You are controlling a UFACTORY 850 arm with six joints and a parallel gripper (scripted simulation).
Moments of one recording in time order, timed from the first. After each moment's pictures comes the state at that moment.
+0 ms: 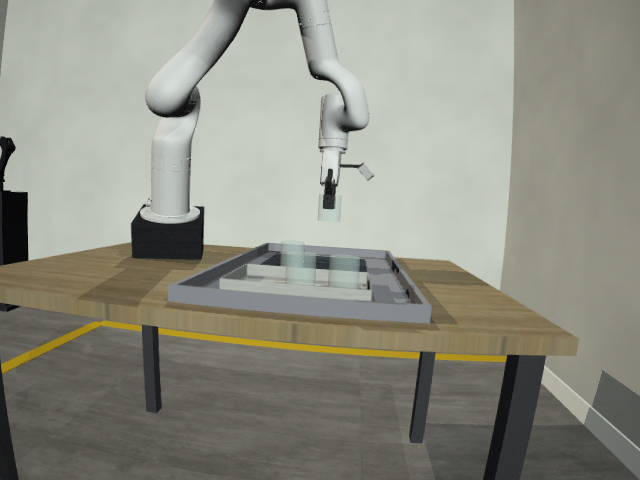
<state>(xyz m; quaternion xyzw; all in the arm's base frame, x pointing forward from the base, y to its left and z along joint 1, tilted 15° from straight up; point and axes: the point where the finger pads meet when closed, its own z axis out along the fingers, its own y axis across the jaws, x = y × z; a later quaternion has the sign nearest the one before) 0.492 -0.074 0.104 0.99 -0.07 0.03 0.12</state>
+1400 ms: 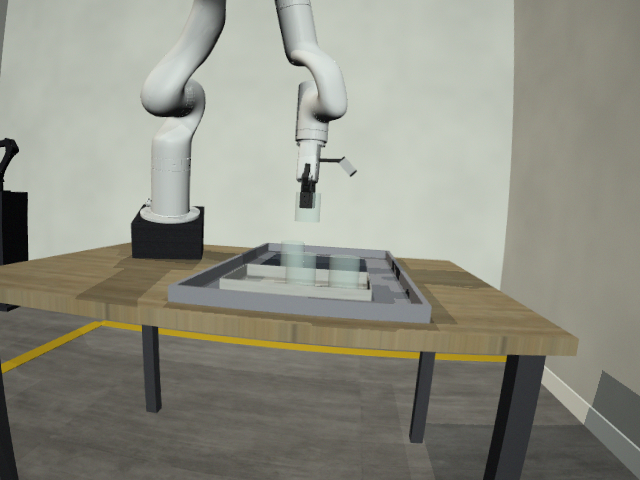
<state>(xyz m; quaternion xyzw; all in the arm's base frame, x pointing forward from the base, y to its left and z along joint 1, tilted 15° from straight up) 0.425 -0.177 0.127 0.99 -0.07 0.03 0.12</state>
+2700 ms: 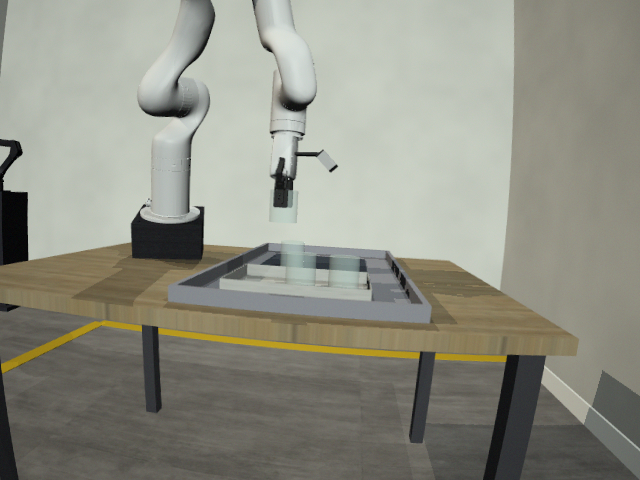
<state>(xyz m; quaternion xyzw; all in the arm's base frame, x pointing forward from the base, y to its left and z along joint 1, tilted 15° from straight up) 0.364 -0.271 0.148 0.99 -0.07 0.04 0.12</state>
